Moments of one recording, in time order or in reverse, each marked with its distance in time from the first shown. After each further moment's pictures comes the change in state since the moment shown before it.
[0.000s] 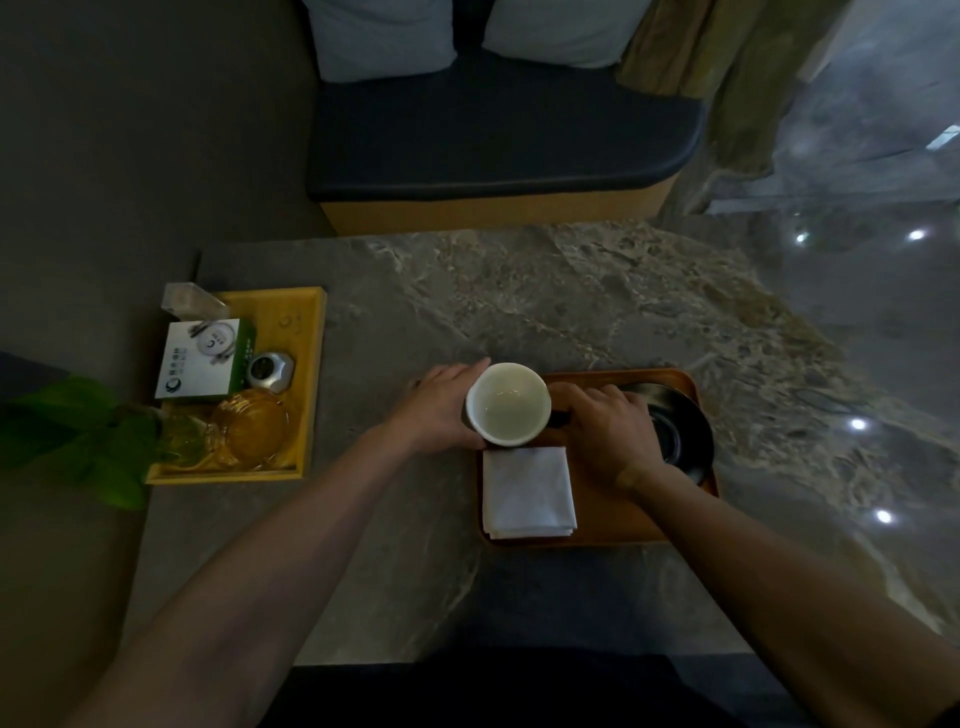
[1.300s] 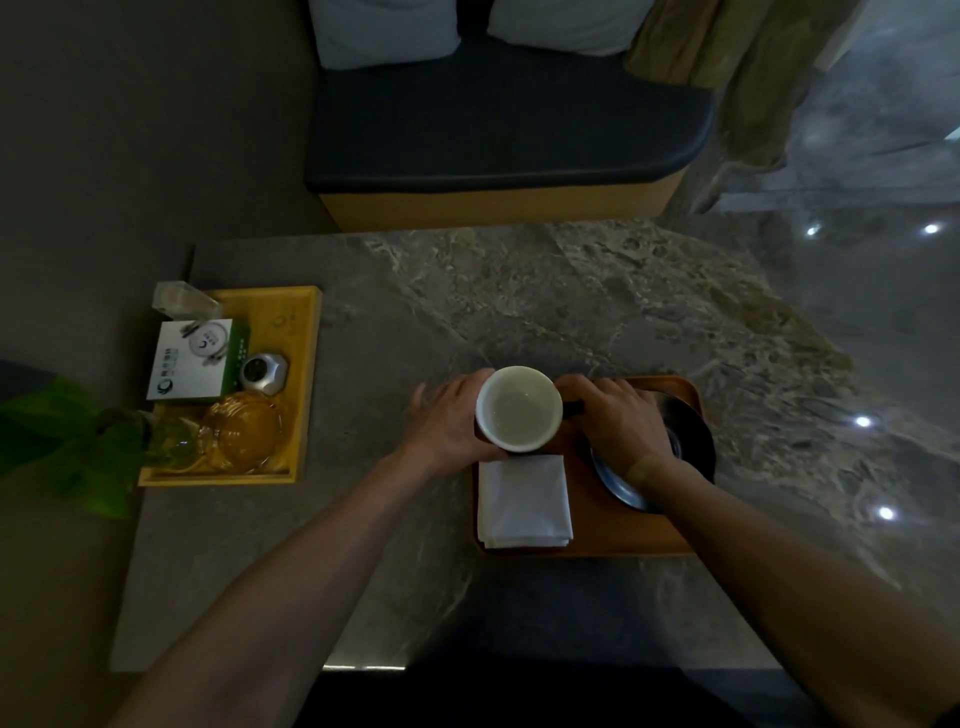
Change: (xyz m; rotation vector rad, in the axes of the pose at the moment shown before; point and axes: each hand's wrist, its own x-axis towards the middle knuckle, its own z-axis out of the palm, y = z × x) left_hand 0.001 0.018 0.022 -0.099 0.119 -0.043; right_hand 0.013 0.016 -0.014 0.011 -0.047 0.029
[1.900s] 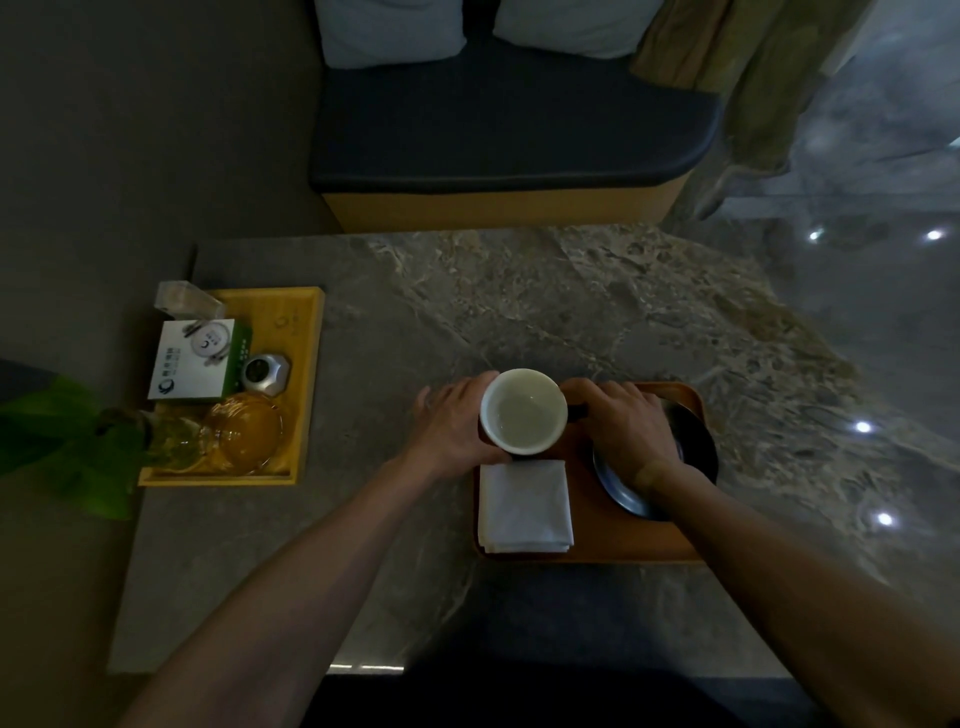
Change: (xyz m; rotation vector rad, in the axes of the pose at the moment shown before) left_hand 0.000 0.004 -0.001 0.003 0.021 -0.011; right_hand 0.001 0.002 -0.004 -0.022 -0.005 -0.009
